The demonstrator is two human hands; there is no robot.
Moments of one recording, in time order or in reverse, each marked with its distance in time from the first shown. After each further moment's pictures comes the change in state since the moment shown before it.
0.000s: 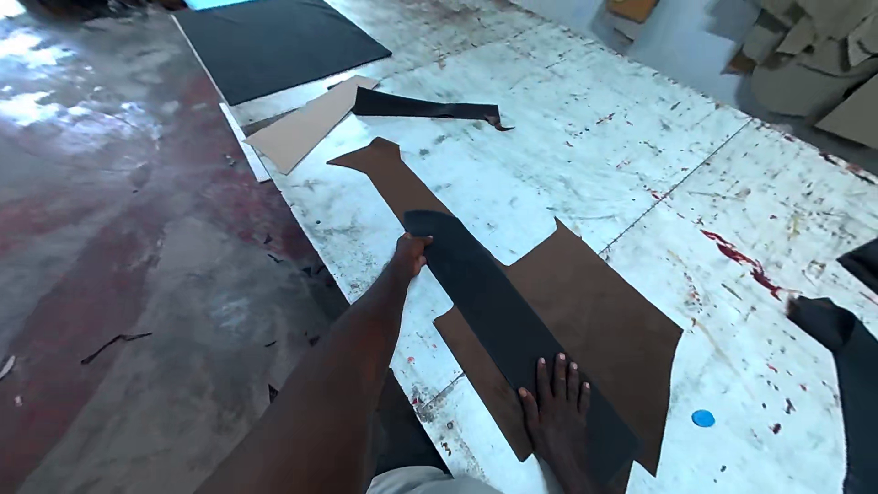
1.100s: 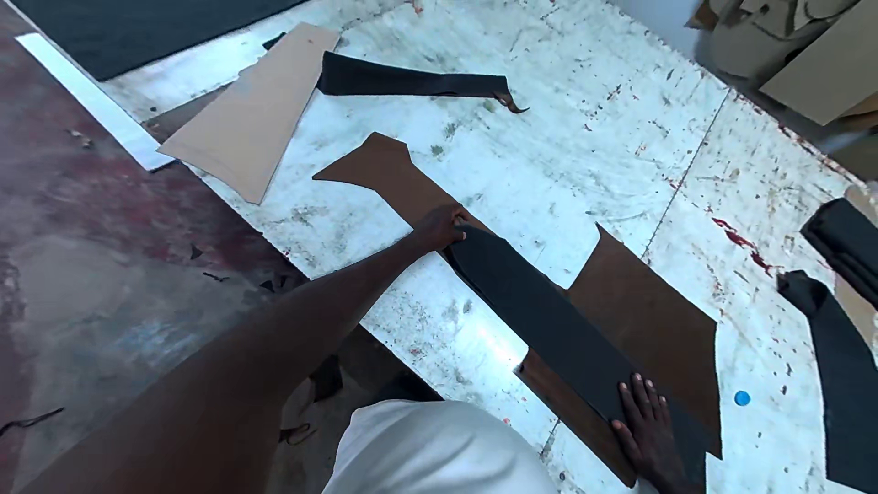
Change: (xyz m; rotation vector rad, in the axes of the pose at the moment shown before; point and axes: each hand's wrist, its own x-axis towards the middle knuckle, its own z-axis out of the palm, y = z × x) left_hand 0.143 0.132 -0.041 1.086 -0.812 0.467; right_hand 0.002 0.003 -0.002 -0.052 -0.067 -0.020
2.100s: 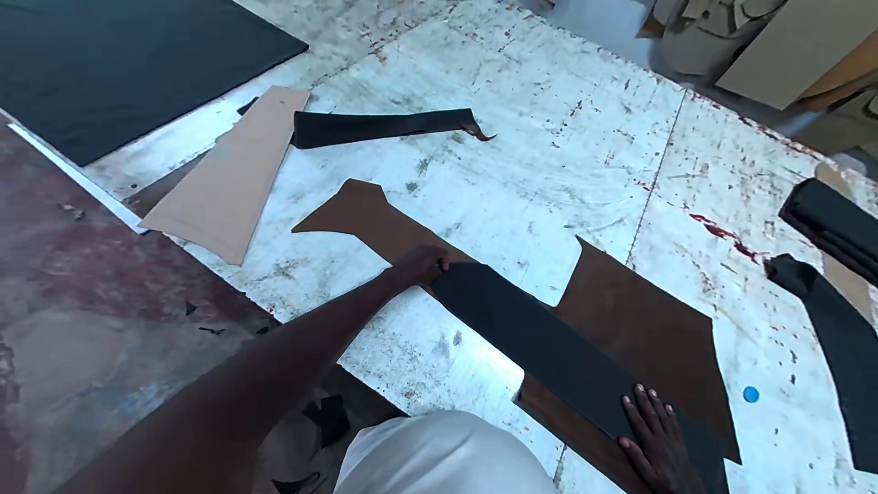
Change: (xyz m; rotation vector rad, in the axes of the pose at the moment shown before) left_hand 0.022 -0.006 -0.002 0.417 -0.238 0.123; right_hand -0.003 -0.001 0.002 0.007 0.003 0.022
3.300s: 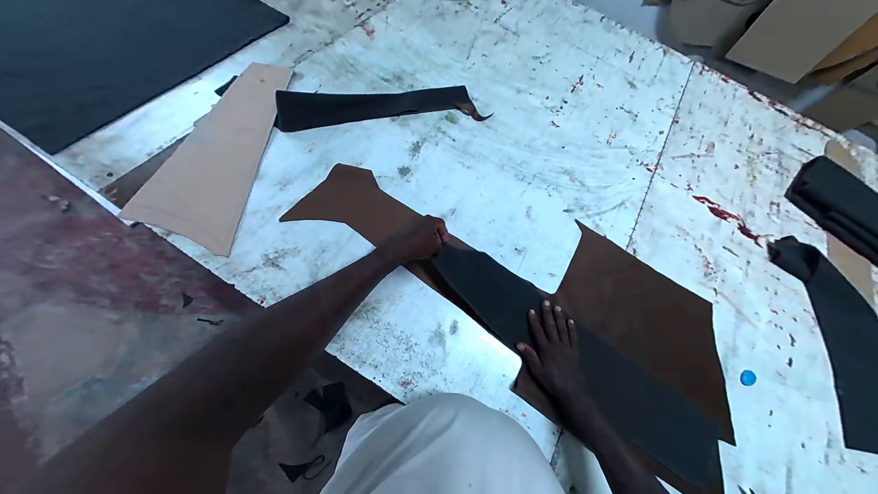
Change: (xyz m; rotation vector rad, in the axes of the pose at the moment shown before) left_hand 0.002 0.029 -0.035 -0.195 0.009 -0.180; right_hand 0.188 -0.153 0.012 0.027 -0.001 0.084
